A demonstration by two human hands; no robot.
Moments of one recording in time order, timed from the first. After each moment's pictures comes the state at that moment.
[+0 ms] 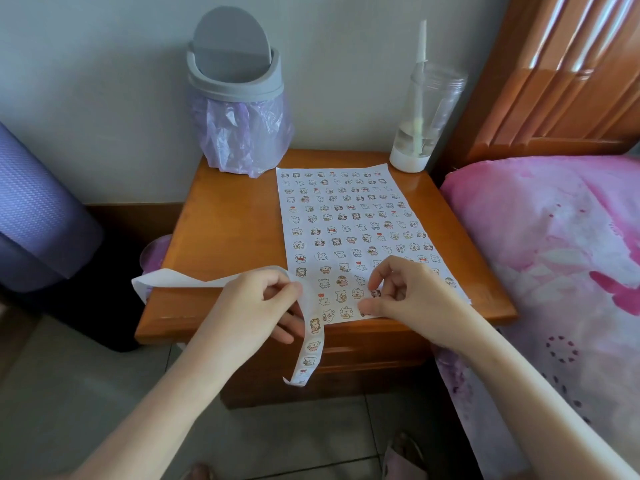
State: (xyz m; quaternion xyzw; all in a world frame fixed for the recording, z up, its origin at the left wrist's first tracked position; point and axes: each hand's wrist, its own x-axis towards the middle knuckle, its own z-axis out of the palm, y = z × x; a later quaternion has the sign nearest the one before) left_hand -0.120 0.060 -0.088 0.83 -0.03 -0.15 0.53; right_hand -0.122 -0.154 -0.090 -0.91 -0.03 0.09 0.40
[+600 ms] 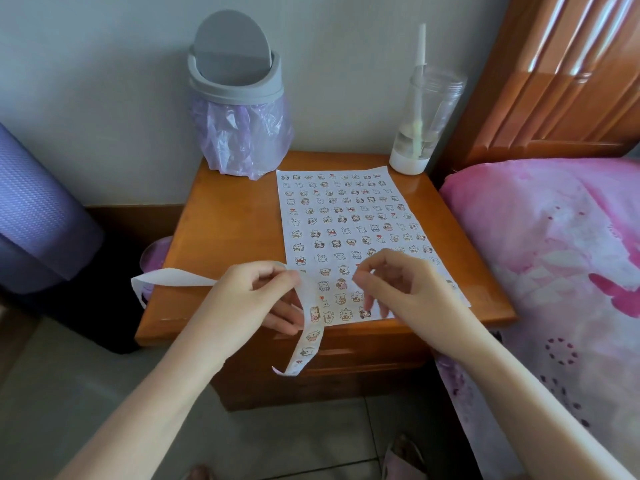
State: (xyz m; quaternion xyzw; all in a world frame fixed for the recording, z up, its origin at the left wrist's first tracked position) left_hand -0.117 0.064 -0.077 0.77 -0.02 -0.17 0.62; right_hand -0.131 -0.142 -0.076 -0.86 -0.07 0.04 0.50
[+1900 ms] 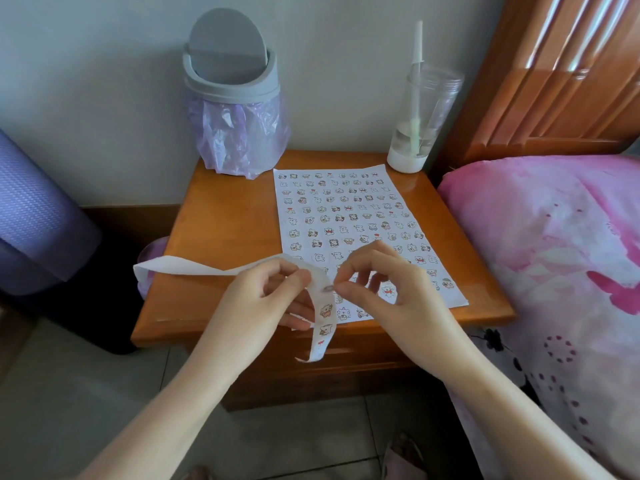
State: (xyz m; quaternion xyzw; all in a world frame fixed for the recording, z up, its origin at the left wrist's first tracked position) left_hand -0.125 0.050 -0.081 0.77 -0.03 -0.12 0.63; right_hand -0.142 -0.122 -0.071 -0.86 -0.13 -0.04 0.49
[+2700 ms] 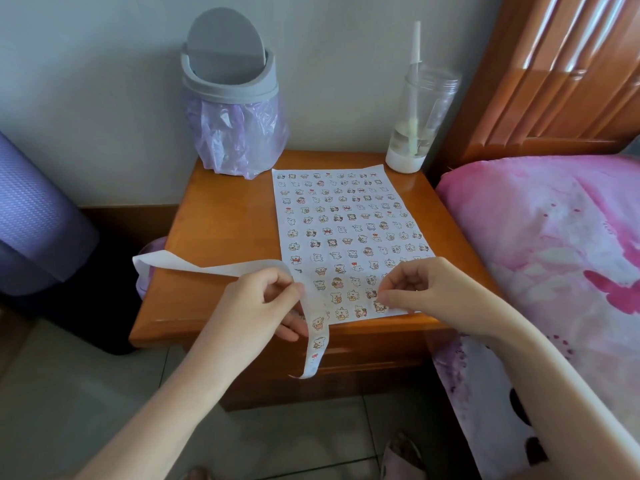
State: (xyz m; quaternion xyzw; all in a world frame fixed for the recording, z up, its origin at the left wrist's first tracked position) left_hand -0.122 0.054 -0.091 0.83 -0.04 -0.14 0.55; right_hand -0.120 -0.177 -0.074 -0.89 -0.02 0.14 0.44
